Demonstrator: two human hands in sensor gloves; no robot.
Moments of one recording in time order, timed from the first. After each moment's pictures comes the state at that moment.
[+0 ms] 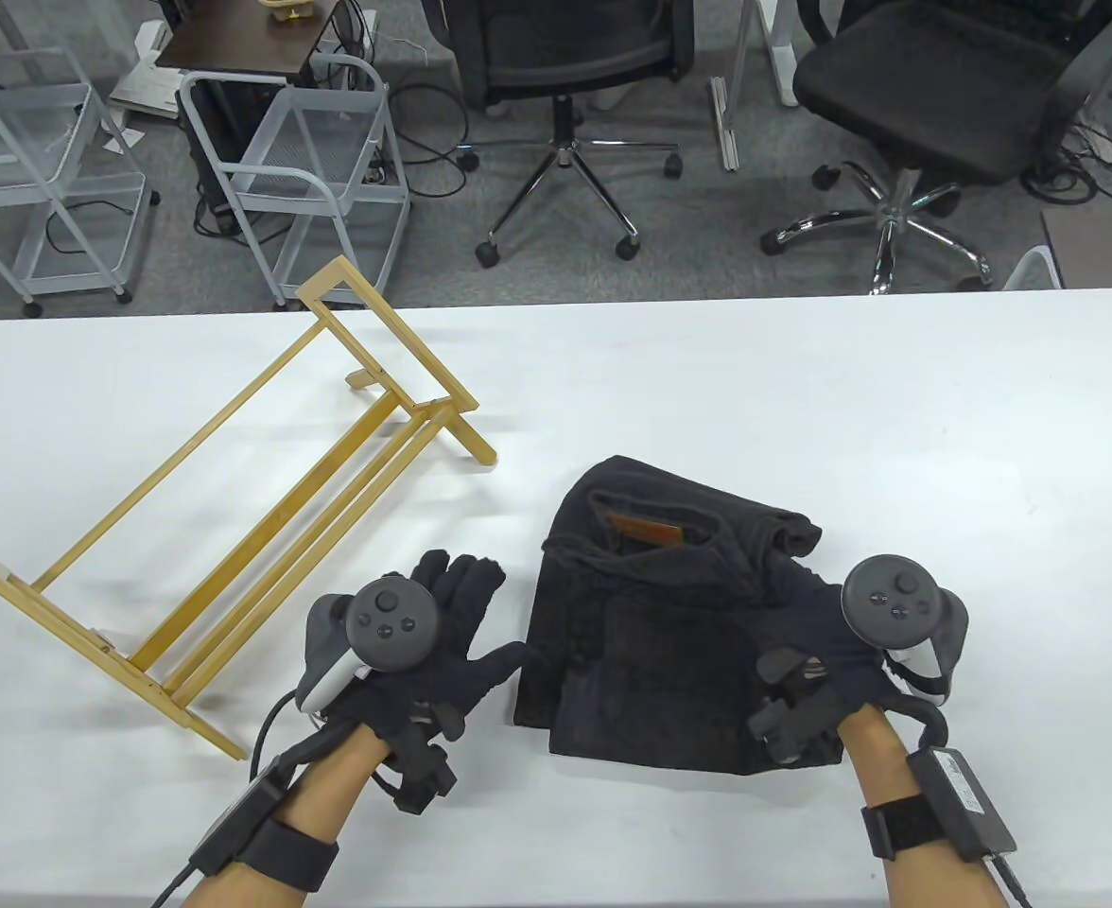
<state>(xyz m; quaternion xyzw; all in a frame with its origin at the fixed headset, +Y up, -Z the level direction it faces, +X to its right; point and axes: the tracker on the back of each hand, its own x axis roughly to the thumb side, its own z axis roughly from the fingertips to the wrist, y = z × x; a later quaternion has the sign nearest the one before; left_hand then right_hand) -0.184 -0.689 -0.268 -0.13 -0.19 0.28 0.93 0.195 -0.680 -0.255 0.06 -0.05 0.88 0.47</state>
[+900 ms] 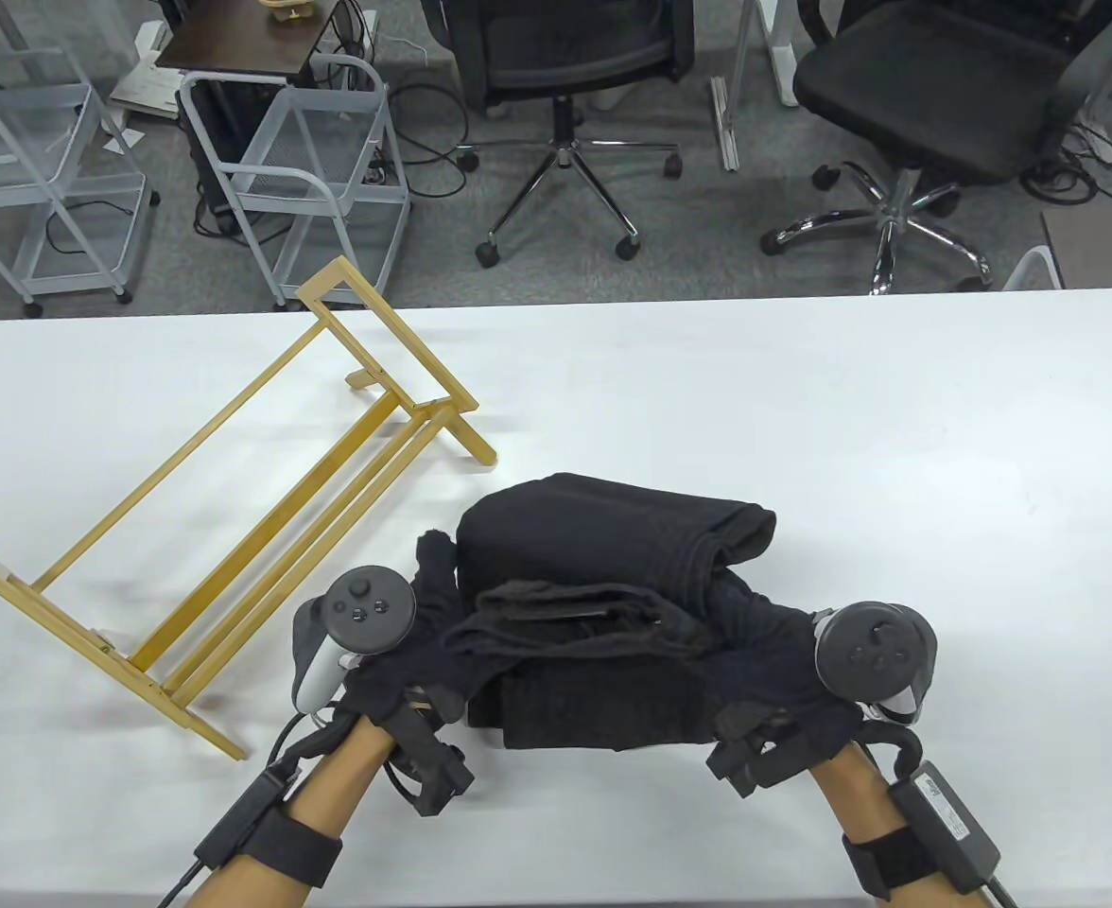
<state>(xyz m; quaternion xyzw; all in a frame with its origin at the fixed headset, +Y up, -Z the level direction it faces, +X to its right) -0.190 -0.699 -0.273 -0.18 -0.14 0.43 0.87 0.140 -0.638 -0.222 0.25 -0.10 0.83 0.49</state>
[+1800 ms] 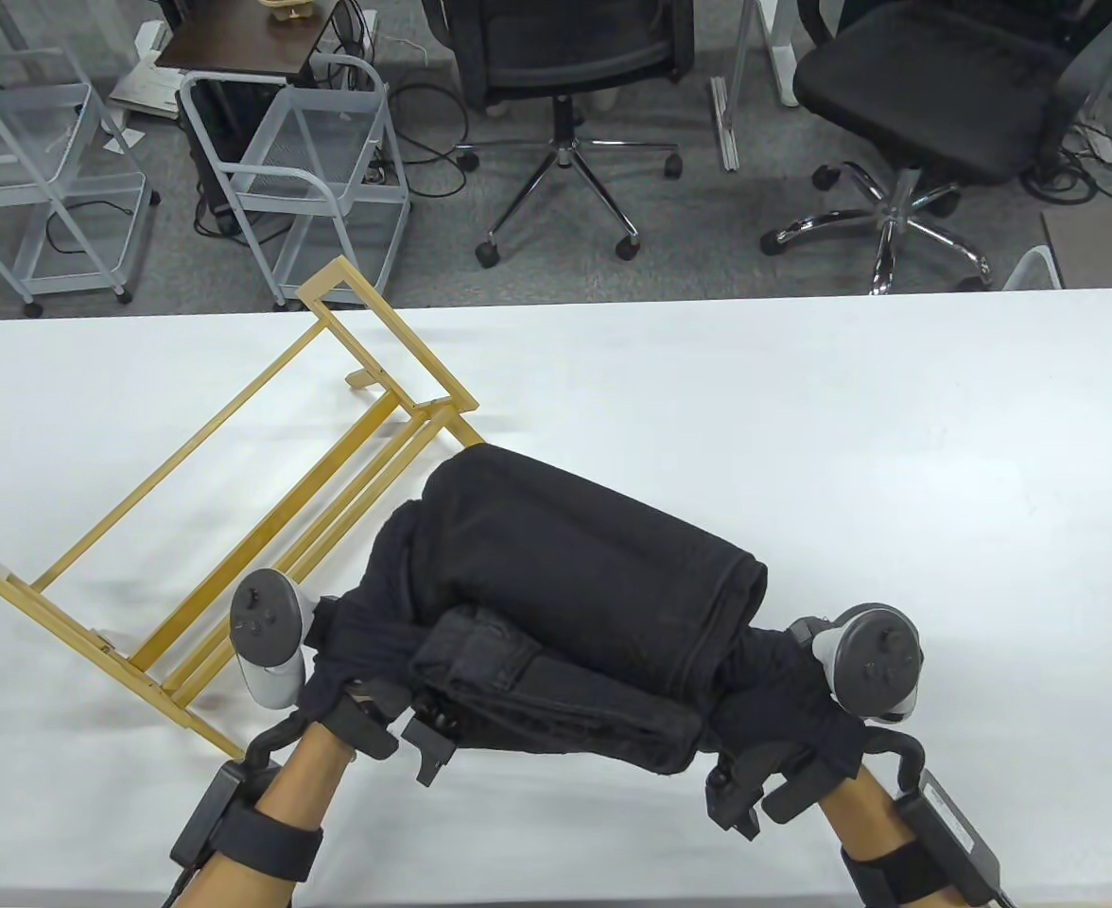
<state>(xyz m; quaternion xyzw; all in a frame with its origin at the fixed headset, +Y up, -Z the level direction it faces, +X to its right) -0.210 -0.641 -0.264 0.02 -0.28 0.64 0.72 0.128 -0.623 -0.209 0.35 -0.05 0.73 0.58</state>
